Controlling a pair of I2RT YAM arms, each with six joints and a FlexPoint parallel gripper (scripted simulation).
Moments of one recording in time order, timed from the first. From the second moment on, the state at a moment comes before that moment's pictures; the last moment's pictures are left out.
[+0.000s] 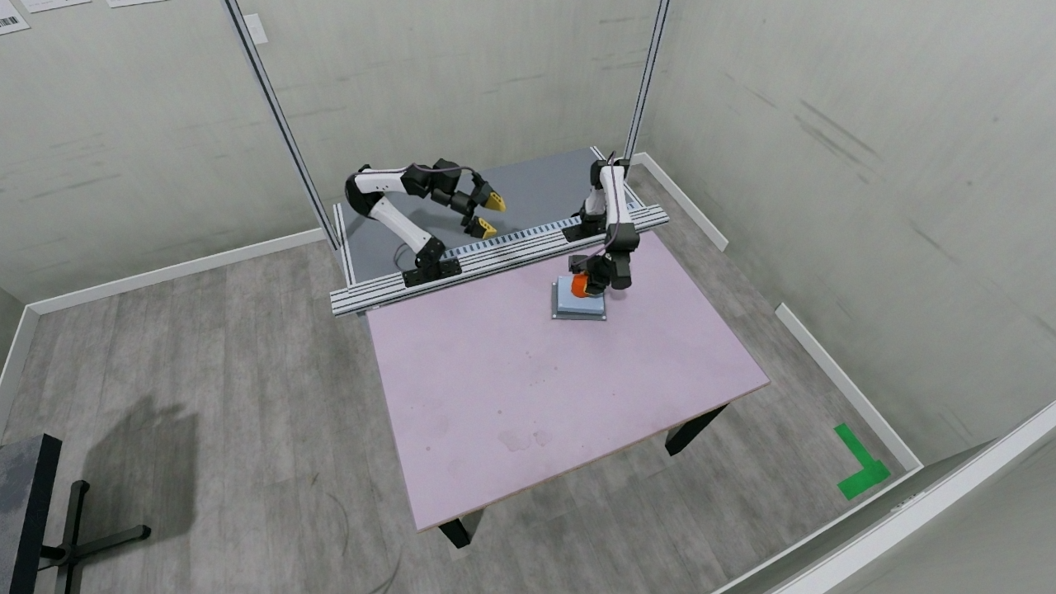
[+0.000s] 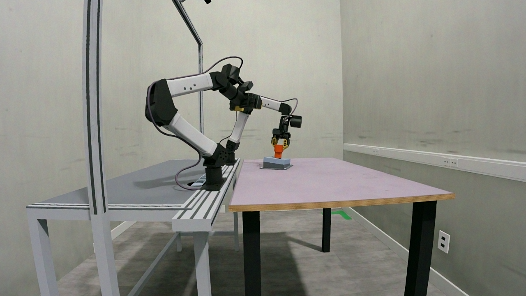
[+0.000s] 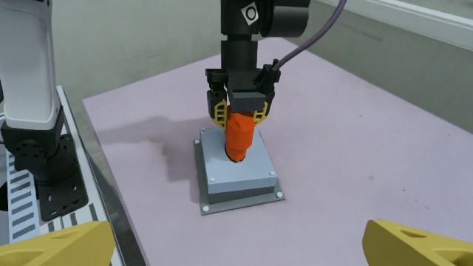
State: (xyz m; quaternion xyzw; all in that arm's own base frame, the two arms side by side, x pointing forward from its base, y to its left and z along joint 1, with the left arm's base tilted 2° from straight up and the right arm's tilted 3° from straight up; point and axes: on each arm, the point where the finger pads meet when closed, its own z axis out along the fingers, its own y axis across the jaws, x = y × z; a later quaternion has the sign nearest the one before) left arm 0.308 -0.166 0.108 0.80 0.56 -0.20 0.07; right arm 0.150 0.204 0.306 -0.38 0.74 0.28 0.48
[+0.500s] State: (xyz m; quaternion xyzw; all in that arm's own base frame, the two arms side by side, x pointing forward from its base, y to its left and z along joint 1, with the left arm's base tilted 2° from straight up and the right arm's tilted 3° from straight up) left arm 0.307 -0.166 0.104 0.80 0.56 -0.20 0.07; right arm 0.150 0.204 0.306 -0.38 0.74 0.28 0.48
